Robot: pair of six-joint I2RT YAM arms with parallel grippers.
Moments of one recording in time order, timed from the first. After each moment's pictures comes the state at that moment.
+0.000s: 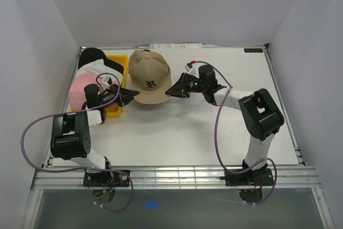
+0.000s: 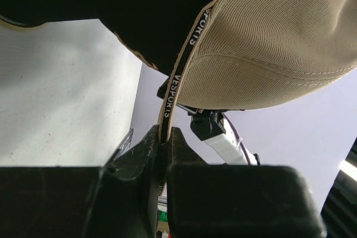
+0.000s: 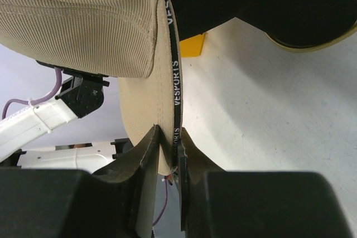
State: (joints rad) left arm 0.11 1.56 0.55 0.74 1.01 -1.46; right arm 0.53 1.86 1.05 0.46 -0.79 1.04
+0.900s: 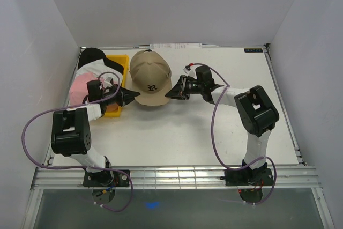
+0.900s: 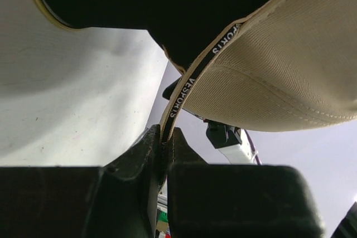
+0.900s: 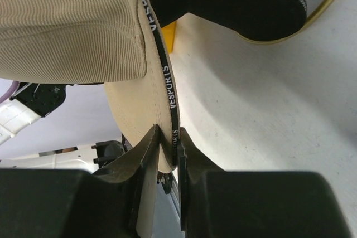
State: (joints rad) left arm 0.11 1.60 0.68 0.38 0.97 -1.27; right arm 0.52 1.92 1.11 0.34 -0.77 0.96
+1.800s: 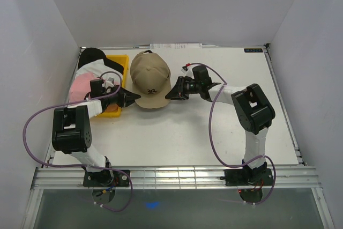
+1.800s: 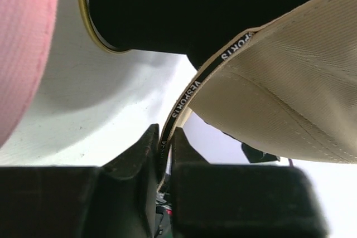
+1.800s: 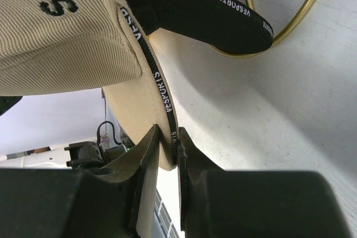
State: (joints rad) left arm 0.09 1.63 0.75 0.15 0.86 -1.05; right arm 0.53 1.98 1.17 0.24 -0.74 0.84
